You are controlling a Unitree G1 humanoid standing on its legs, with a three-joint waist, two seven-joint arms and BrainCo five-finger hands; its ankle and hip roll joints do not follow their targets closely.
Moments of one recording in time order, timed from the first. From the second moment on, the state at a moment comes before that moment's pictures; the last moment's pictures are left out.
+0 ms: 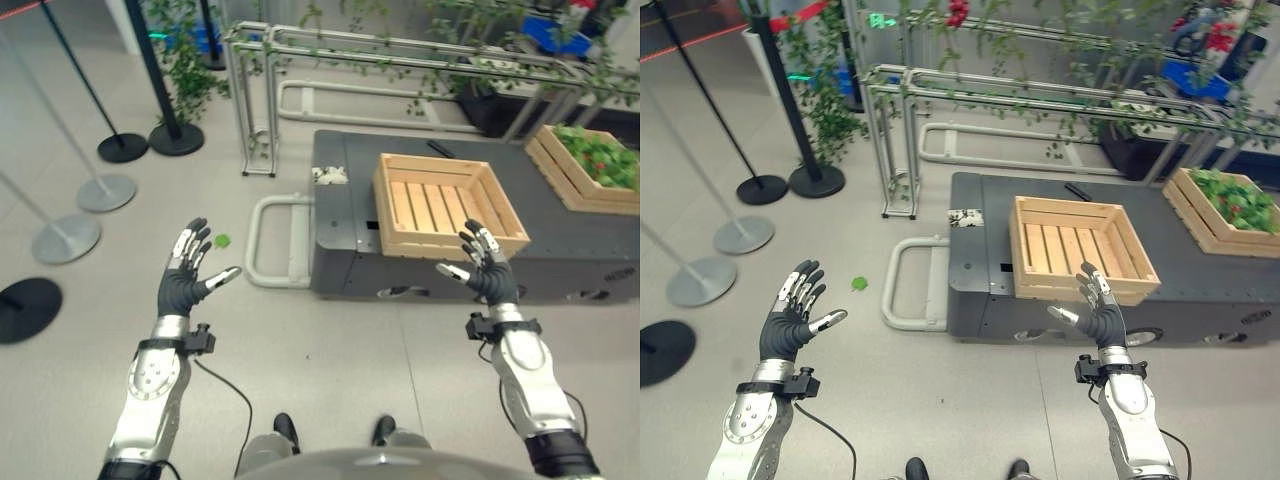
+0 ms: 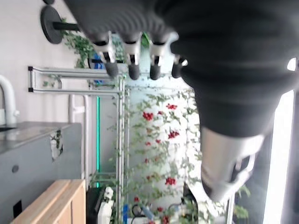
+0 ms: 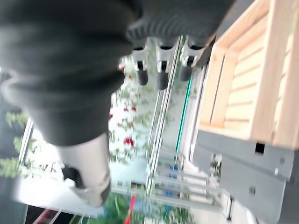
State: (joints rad) left arm 0.20 0.42 0.03 -0.06 -0.33 -0.34 0.04; right arm 0.10 -0.31 -0.04 0.07 0.21 -0.23 -0.04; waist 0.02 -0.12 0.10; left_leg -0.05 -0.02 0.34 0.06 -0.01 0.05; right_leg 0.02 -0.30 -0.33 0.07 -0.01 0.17
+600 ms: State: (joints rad) left arm 0.15 0.35 -0.02 0.00 -0.34 -0.31 0.05; right arm 0.11 -0.35 -0.06 0.10 0.24 -0.22 -0.06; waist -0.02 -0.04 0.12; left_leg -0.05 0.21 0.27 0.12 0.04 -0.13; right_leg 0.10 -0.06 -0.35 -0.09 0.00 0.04
